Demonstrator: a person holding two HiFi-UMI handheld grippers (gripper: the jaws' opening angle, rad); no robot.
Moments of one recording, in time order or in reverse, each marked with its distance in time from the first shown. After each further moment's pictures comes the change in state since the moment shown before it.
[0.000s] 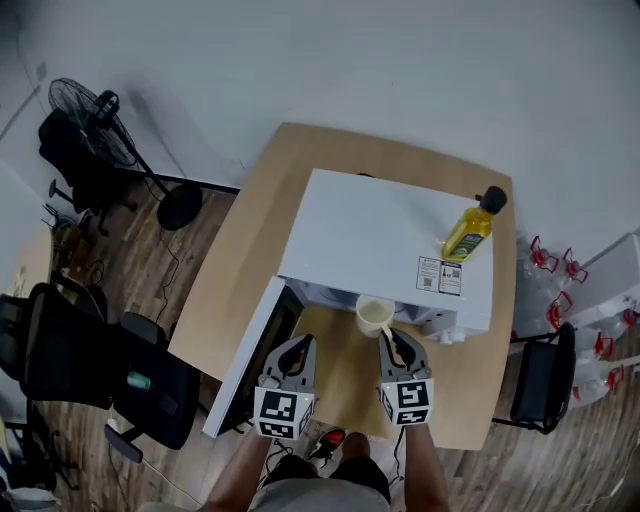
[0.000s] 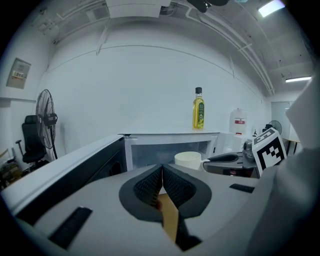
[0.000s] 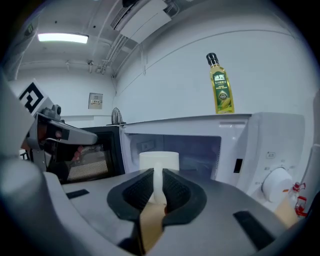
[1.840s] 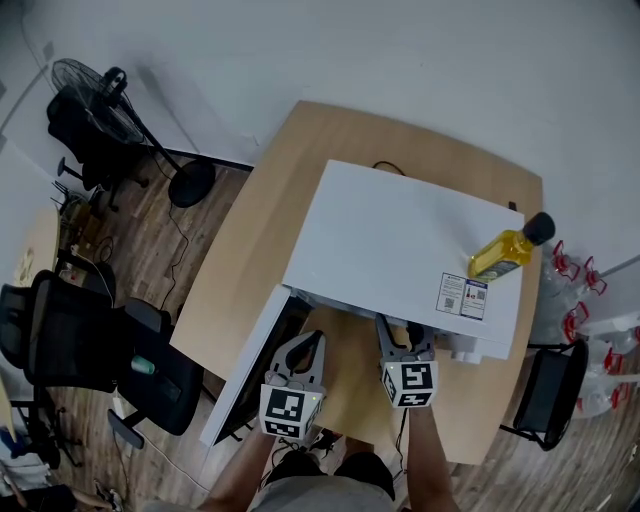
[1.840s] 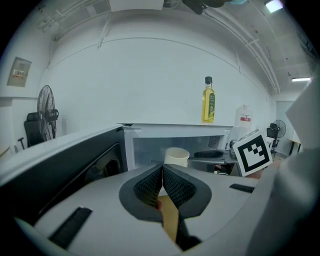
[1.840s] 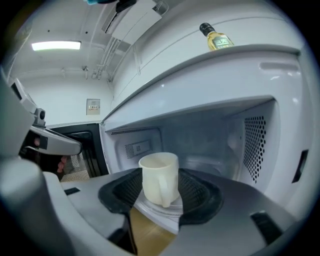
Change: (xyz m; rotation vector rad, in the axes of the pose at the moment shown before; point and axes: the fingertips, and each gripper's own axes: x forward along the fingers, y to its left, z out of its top) left arm 0.041 0.016 -0.012 -0.021 0.057 0.033; right arm 0.083 -0.019 0.002 0.065 -0.025 0.039
